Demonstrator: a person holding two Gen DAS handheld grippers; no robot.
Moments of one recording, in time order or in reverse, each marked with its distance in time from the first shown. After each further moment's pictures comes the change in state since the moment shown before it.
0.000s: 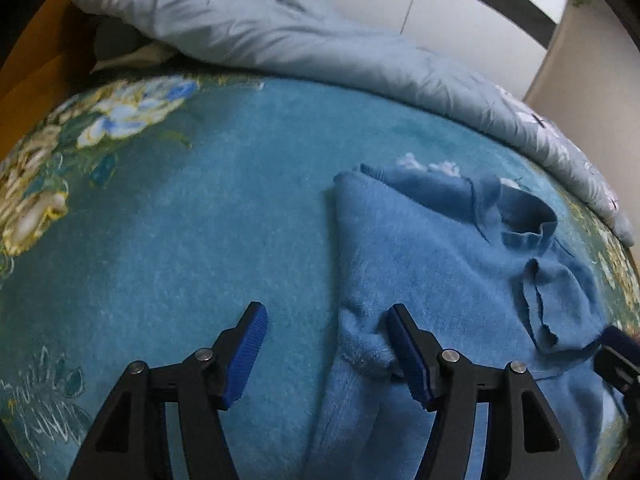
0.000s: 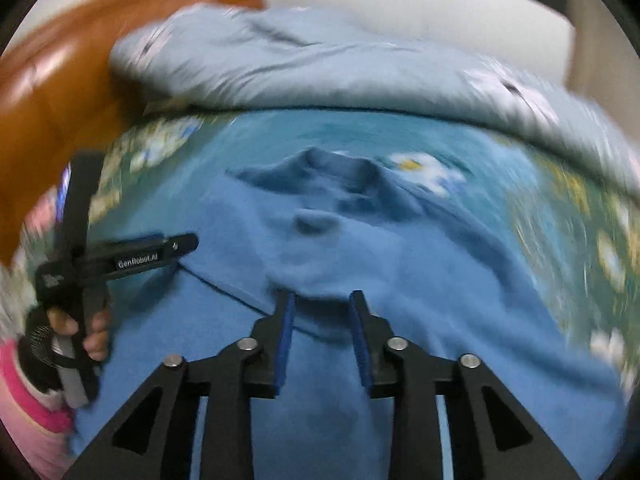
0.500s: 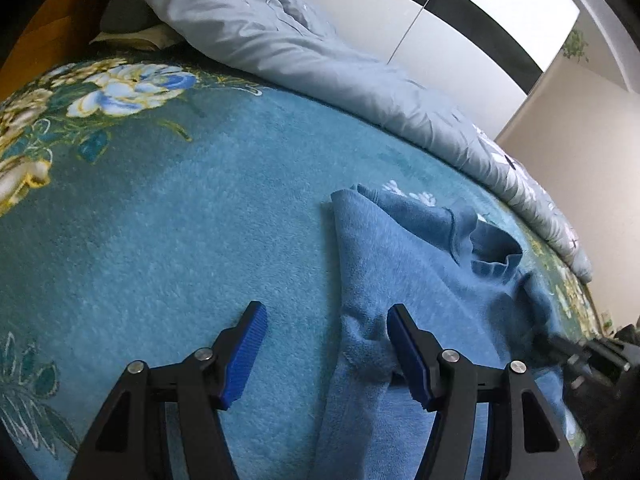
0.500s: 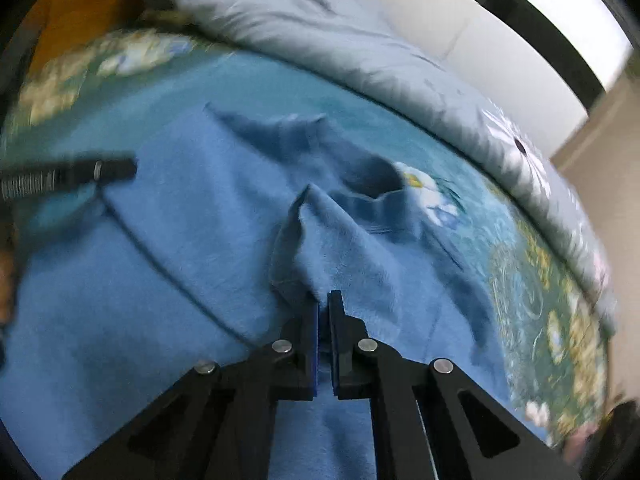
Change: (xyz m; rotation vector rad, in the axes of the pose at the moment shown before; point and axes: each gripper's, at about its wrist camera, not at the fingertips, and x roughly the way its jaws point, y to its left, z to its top) left arm -0.005 0.033 -0.006 -0.129 -0.060 -0.201; right arm 0.027 0.007 0.013 -0.130 0.058 -0.223
